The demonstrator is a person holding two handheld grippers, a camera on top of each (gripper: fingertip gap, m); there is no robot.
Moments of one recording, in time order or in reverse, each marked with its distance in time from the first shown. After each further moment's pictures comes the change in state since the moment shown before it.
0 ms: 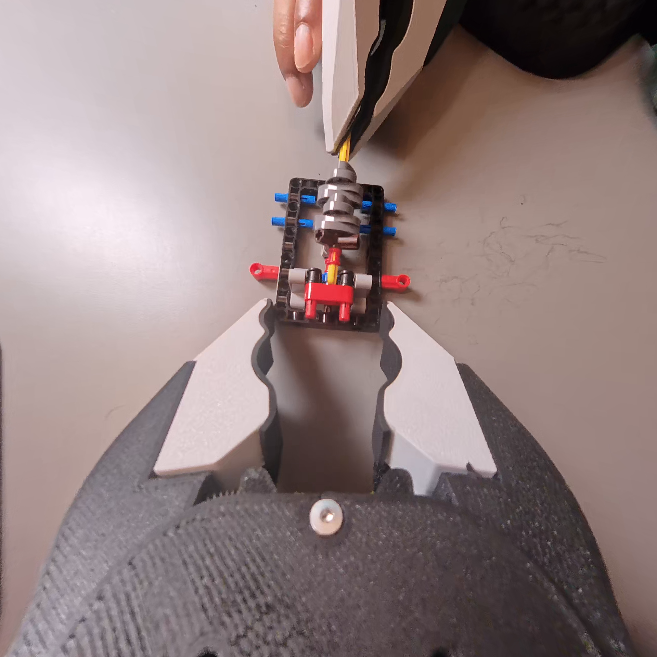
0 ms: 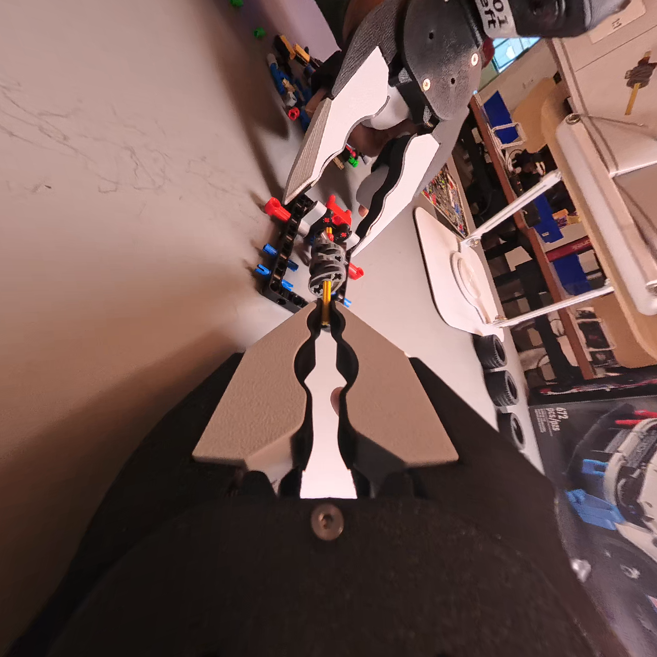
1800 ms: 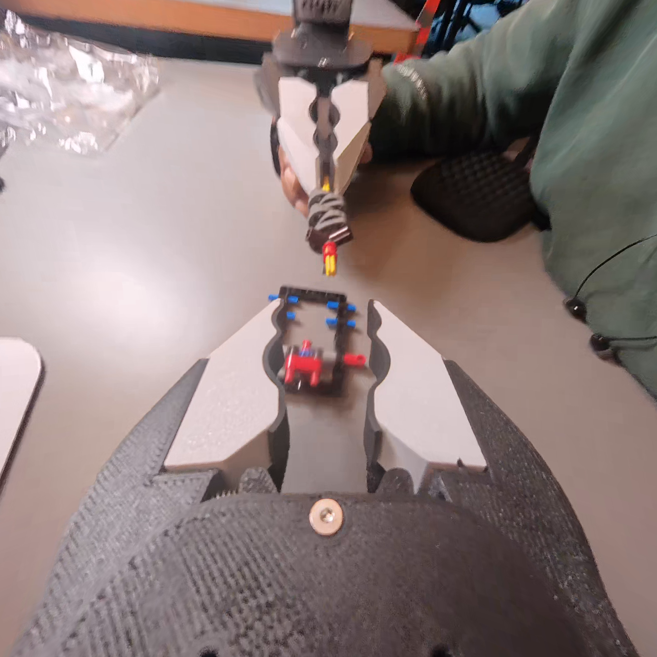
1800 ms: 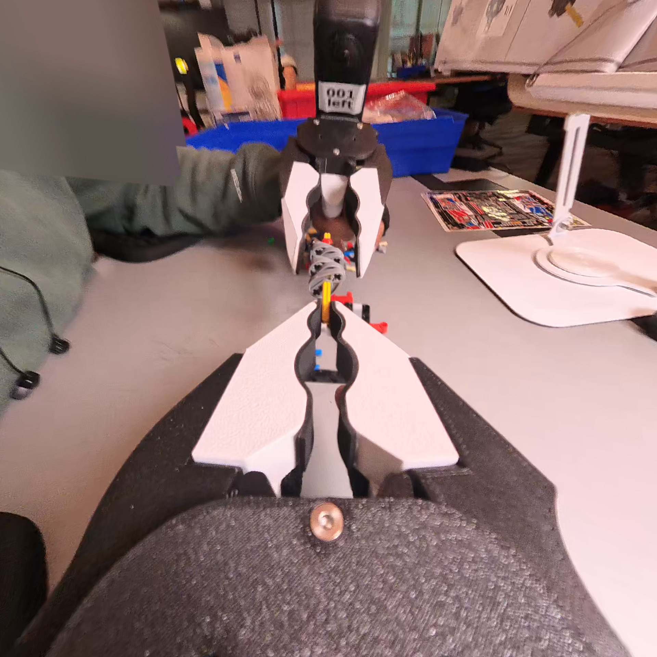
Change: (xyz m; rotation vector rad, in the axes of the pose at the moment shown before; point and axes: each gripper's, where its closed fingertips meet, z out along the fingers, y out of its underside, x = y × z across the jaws) left arm 0.004 -0.052 -0.034 0.328 -0.031 -0.111; right arm 0.046 -0.029 -0.023 0.406 -0.286 0.729
